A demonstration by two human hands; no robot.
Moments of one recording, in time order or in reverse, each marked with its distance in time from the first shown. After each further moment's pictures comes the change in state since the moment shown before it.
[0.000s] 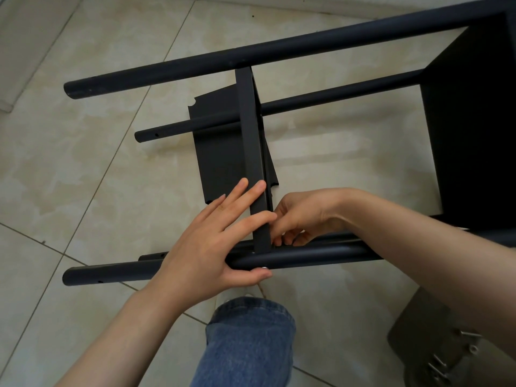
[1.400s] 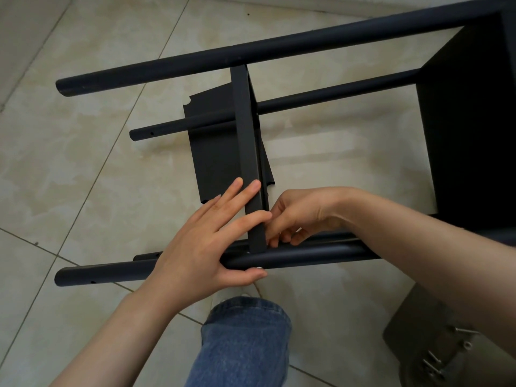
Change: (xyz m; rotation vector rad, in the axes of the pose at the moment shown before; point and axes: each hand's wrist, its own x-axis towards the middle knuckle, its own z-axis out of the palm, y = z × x) left_hand -0.001 -0.001 0.000 0.009 0.002 0.009; right_hand -0.008 -0.002 0.001 0.017 0.011 -0.032
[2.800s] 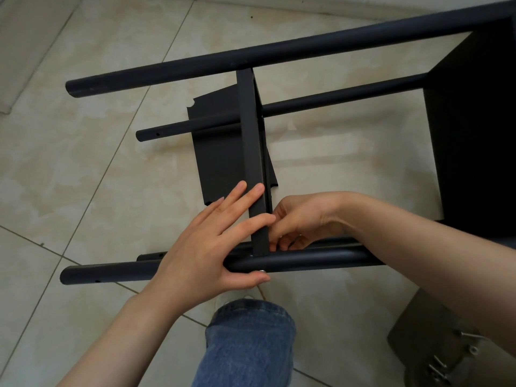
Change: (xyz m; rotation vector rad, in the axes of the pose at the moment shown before) left_hand -0.001 -0.001 0.000 0.027 0.004 0.013; right_hand 0.006 0.004 0.004 0.066 -0.046 0.013
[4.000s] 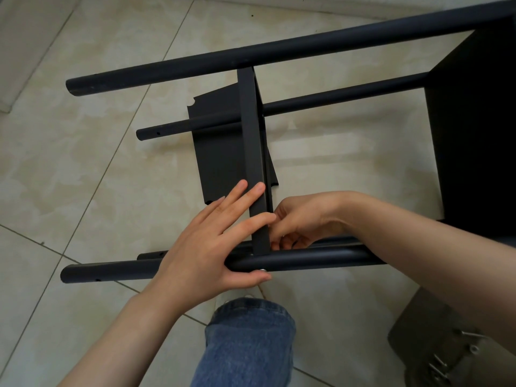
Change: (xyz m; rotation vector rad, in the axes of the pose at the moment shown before) left_hand 0.000 -0.001 0.003 0.013 0.019 0.008; right_hand 0.001 0.000 0.000 -0.014 -0.016 0.019
